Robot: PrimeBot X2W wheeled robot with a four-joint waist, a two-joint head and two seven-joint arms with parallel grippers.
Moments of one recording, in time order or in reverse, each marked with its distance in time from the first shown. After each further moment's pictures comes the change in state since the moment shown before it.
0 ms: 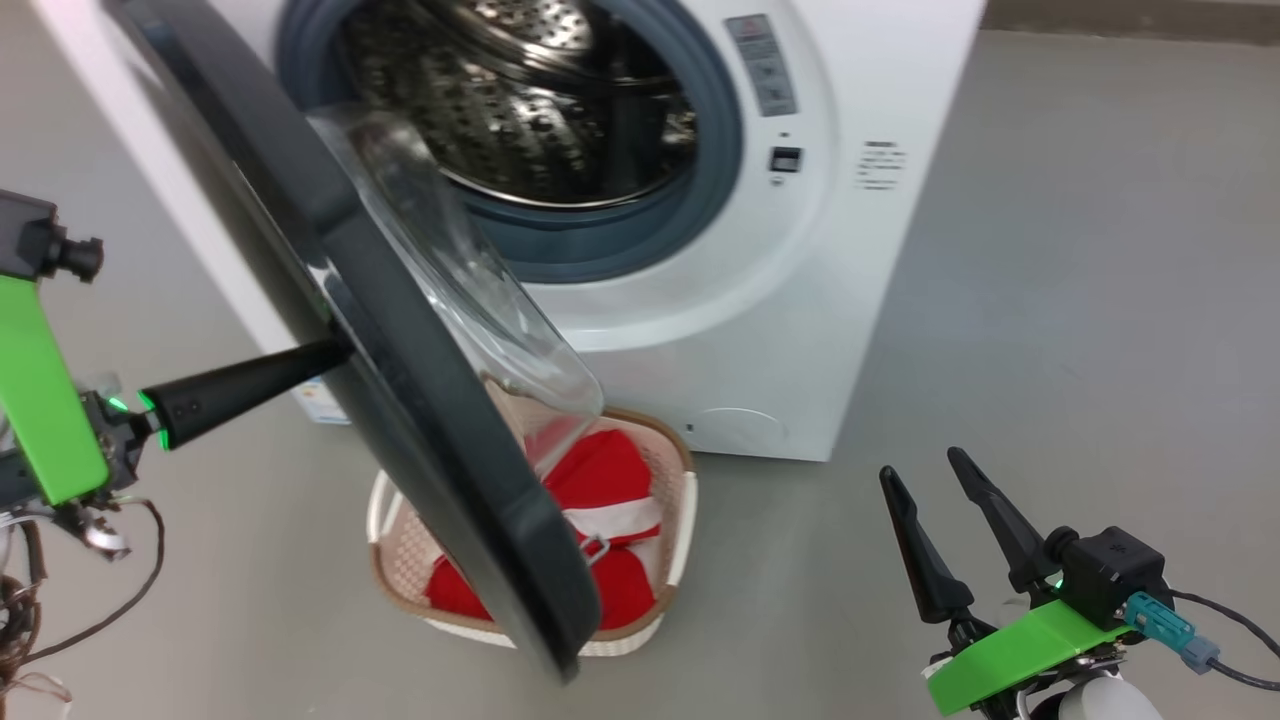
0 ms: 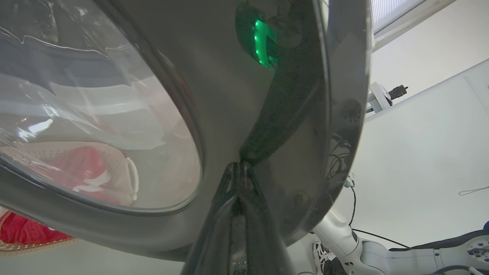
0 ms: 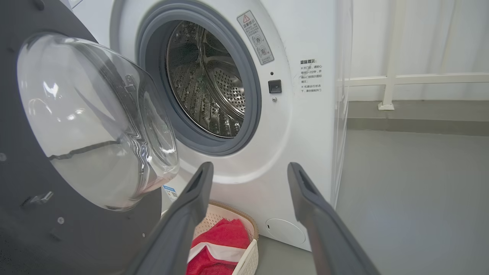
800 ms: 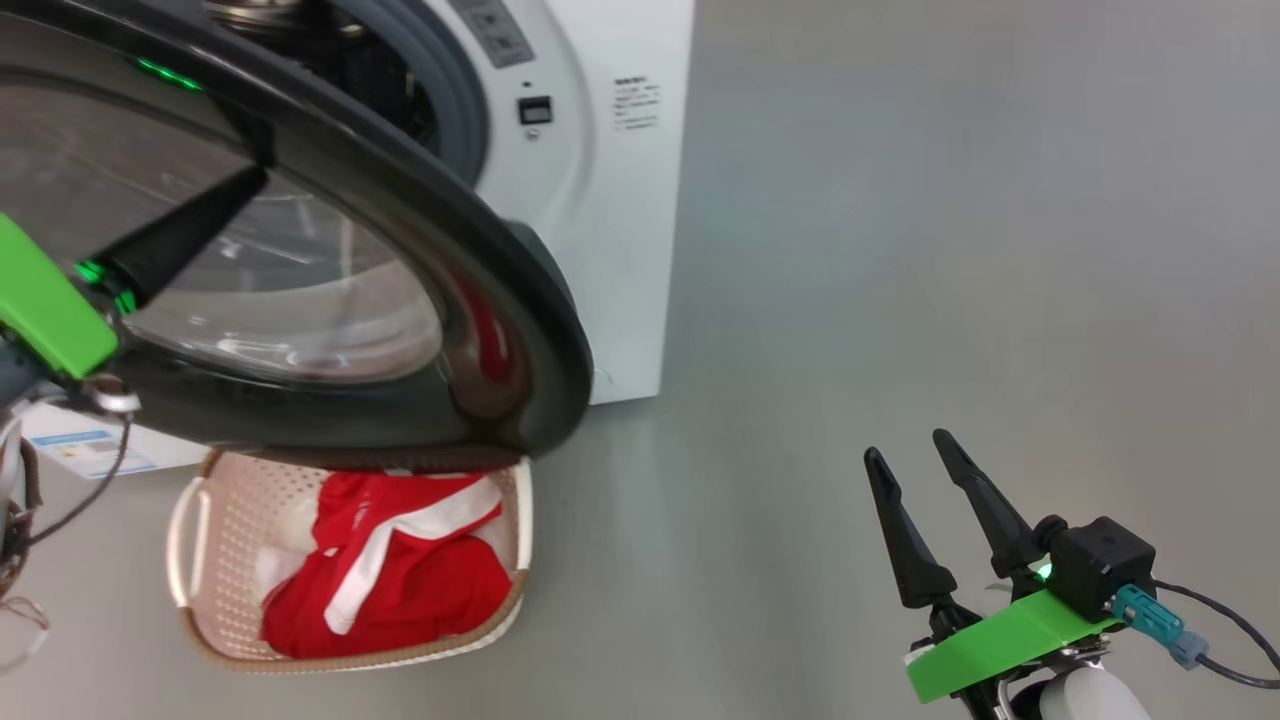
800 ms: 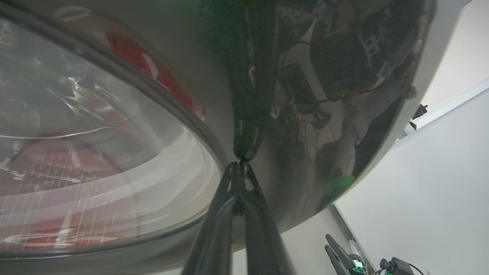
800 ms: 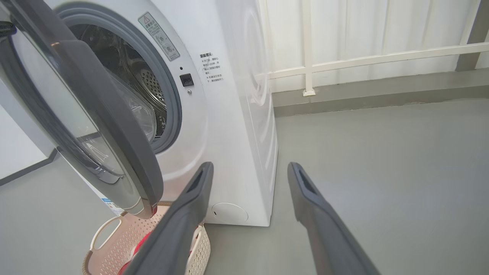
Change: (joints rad) left arm -0.164 0.033 -0.133 0.139 0.164 0.000 -0.437; right arm -0.009 0.048 -0.011 -0.031 -0.016 0.000 0.000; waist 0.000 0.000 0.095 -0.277
